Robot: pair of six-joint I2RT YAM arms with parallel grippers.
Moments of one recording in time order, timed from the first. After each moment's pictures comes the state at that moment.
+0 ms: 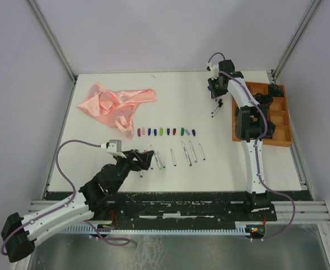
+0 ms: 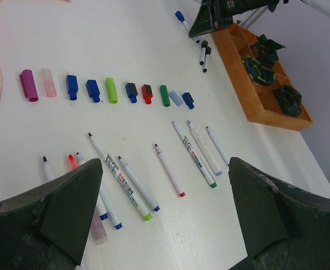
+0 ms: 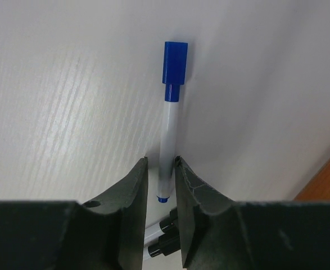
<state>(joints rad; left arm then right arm) -0.93 0.48 0.14 0.24 -0.50 -0.62 0.12 2.63 2.44 -0.79 -0.13 -0.23</state>
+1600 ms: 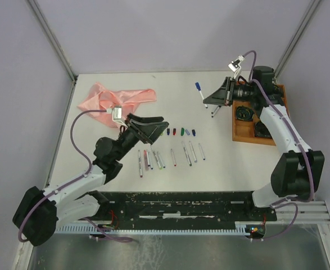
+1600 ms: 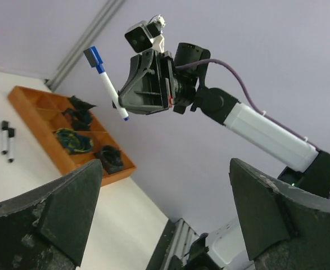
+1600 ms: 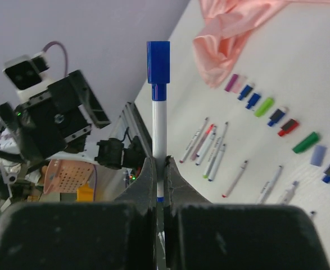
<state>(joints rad) -0.66 0.96 0.43 0.94 0.17 -0.88 0.05 1.57 1.35 -0.30 -1.10 0.46</state>
